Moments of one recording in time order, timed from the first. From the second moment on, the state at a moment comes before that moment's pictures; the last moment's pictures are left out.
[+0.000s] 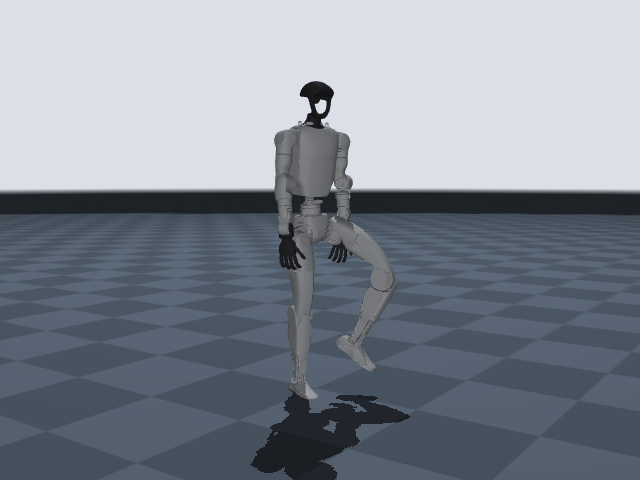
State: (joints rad) left arm -0.01 0.11 0.53 1.55 -0.04 0.11 -0.20; right arm -0.17 -0.16 0.14 1.36 -0.30 0.10 0.25; waist -0.14 -0.06 0.10; left_leg -0.90 0.17 0.31 1.34 0.12 0.13; right_leg -0.01 -0.06 -0.31 0.13 -0.12 -0.04
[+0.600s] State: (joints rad) left arm 0.08 0.16 0.53 1.55 -0.04 0.10 -0.17; right arm 0.06 -0.17 0.09 1.45 -0.37 0.10 0.22; waist -0.18 0.00 0.00; left_leg -0.03 0.06 0.38 0.18 -0.15 0.01; right_leg 0.04 -0.01 -0.38 0.19 -0.21 0.00
